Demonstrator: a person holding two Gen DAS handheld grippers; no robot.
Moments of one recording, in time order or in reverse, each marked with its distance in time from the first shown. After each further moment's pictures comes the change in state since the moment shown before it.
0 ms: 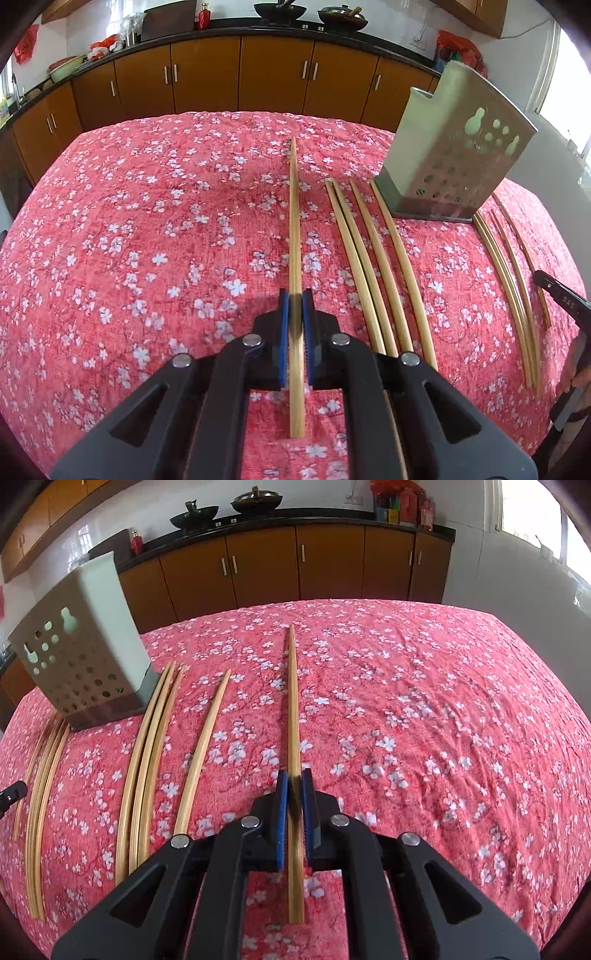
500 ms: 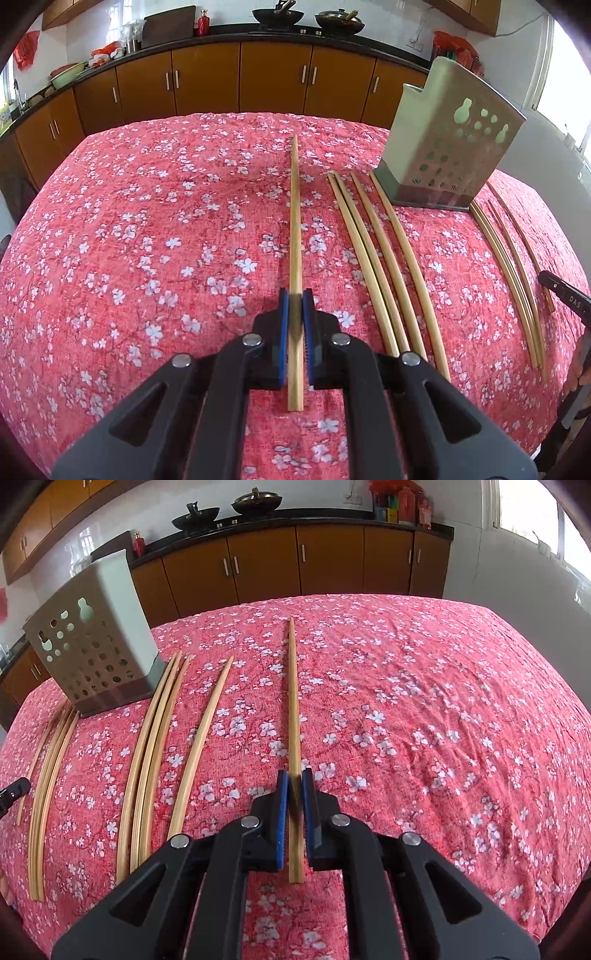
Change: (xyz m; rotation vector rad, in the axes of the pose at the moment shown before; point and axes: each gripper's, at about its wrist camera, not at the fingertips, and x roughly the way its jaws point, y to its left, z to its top) left arm -0.018 0.001 -0.019 0.024 -0.027 0.024; right arm -0.018 -0.002 -0.024 0.004 -0.004 0.013
